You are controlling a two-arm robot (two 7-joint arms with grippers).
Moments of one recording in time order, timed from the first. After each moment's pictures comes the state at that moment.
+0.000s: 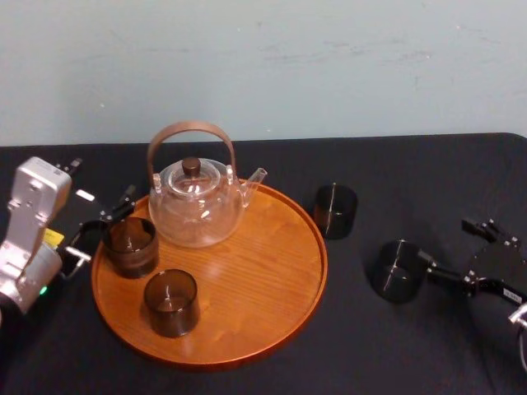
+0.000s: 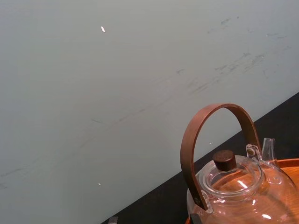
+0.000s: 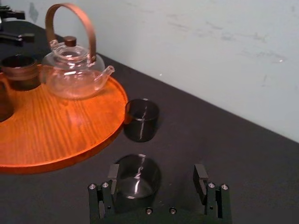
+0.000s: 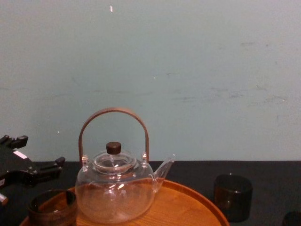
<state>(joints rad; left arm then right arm) -0.20 0.60 0.45 -1.41 -0.25 -0.12 0.03 -0.20 0.81 -0.18 -1.83 0.49 0.10 0.24</state>
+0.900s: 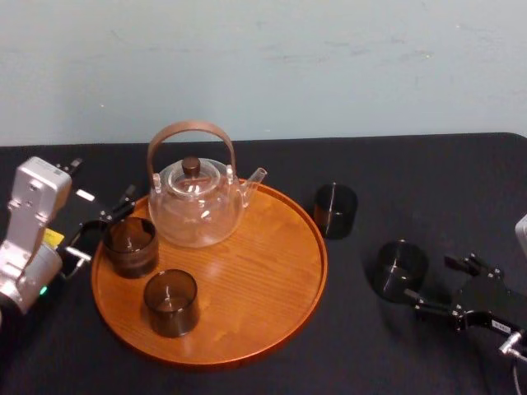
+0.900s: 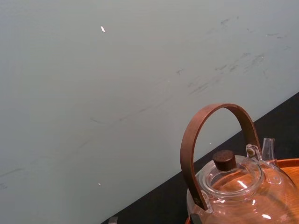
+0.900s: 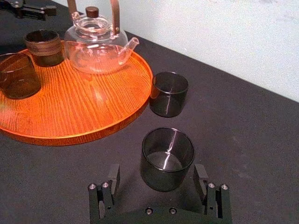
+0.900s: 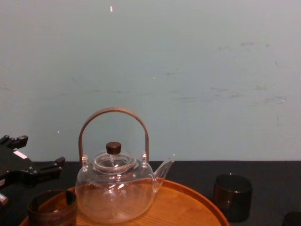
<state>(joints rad) -0.20 0.60 0.45 -1.41 -0.25 -0.12 0.03 -0.23 0.78 -0.17 -1.84 0.46 0.20 0.32</state>
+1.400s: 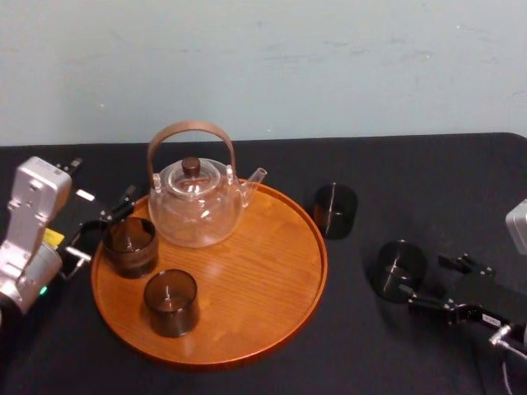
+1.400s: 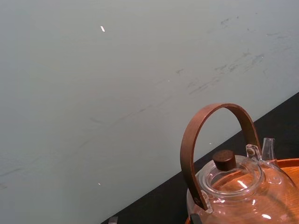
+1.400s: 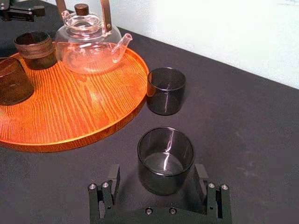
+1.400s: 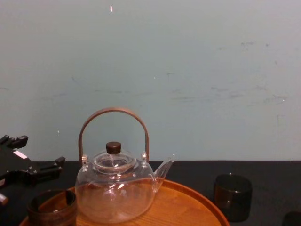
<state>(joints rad) -0.20 0.60 0.45 -1.41 -0.25 -0.12 0.03 -0.18 0.72 -0.18 -1.80 0.46 0.26 0.35</state>
